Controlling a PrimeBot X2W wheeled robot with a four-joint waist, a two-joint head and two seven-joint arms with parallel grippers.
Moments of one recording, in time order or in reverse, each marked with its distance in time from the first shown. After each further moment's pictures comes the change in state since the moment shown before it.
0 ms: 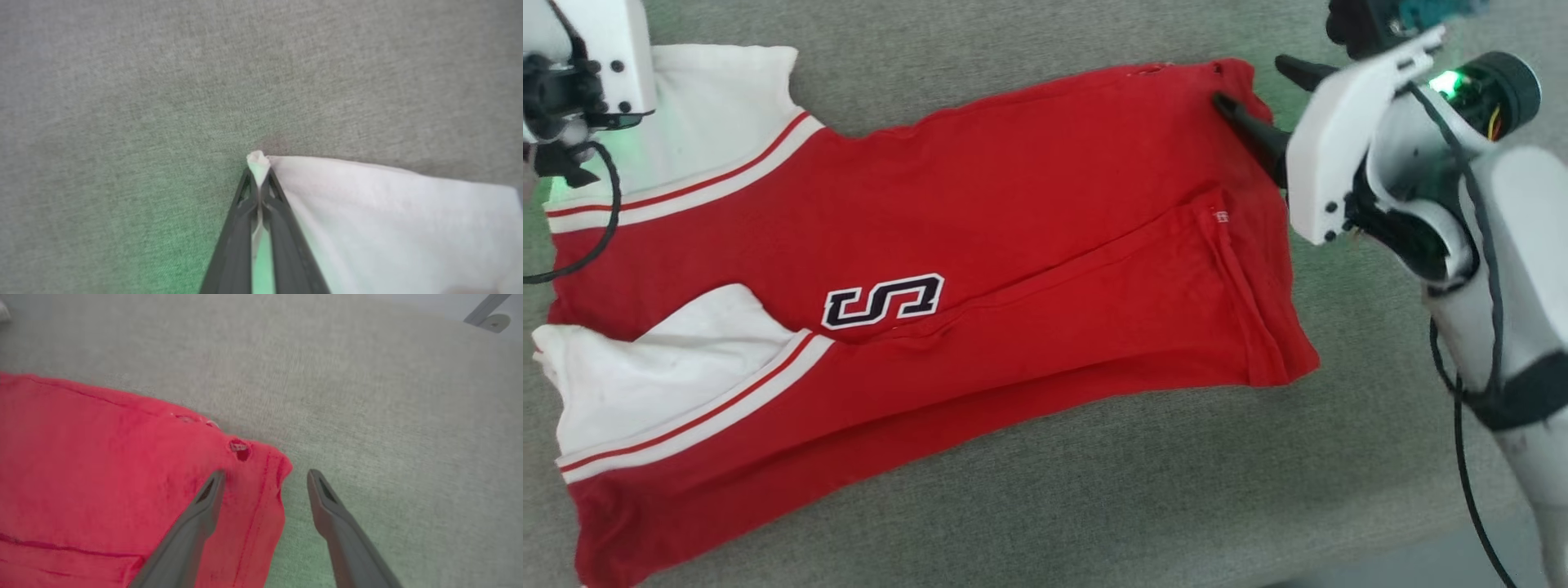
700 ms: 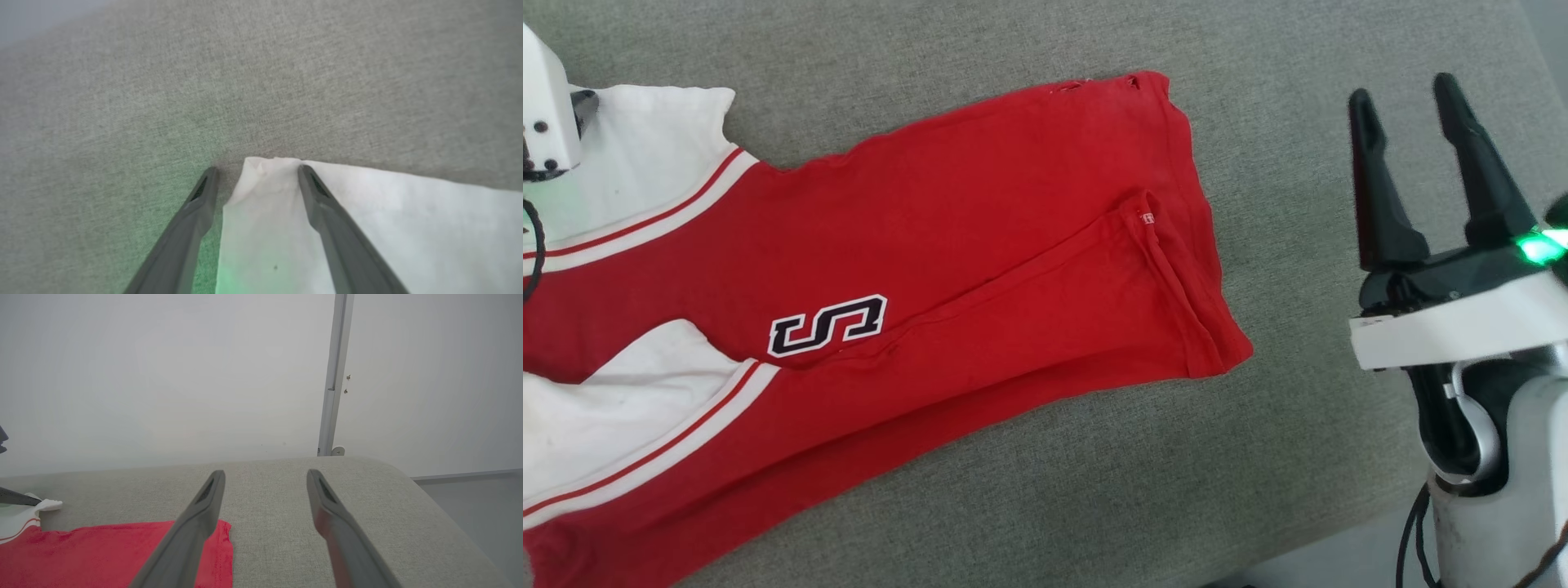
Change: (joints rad) left arm 0.113 0.132 0.027 -0.074 0.017 0.016 -0.121; right arm 0.501 0.232 -0.370 -0.464 -0.229 -0.001 -0.544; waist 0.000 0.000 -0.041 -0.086
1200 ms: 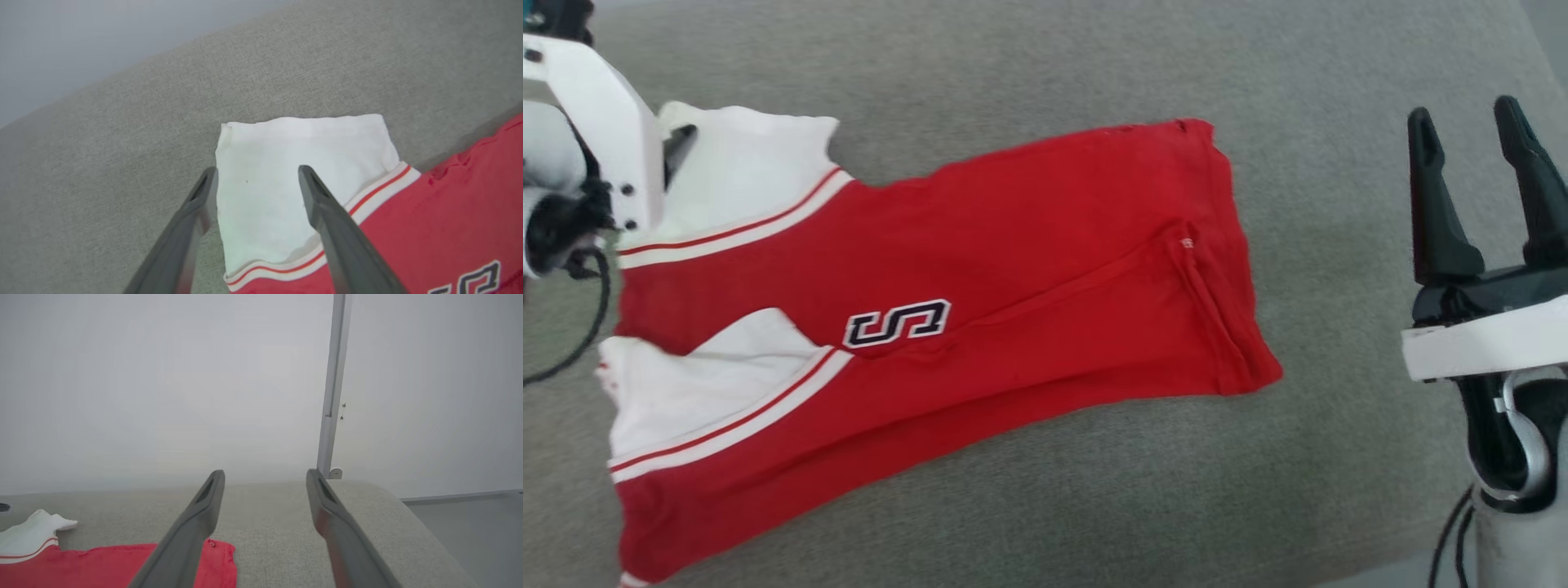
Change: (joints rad) left arm 0.136 0.066 0.004 -0.345 -0.017 0.021 -0.043; right arm 0.051 -0.024 -0.082 -0.041 -0.017 0.000 0.041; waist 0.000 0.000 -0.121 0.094
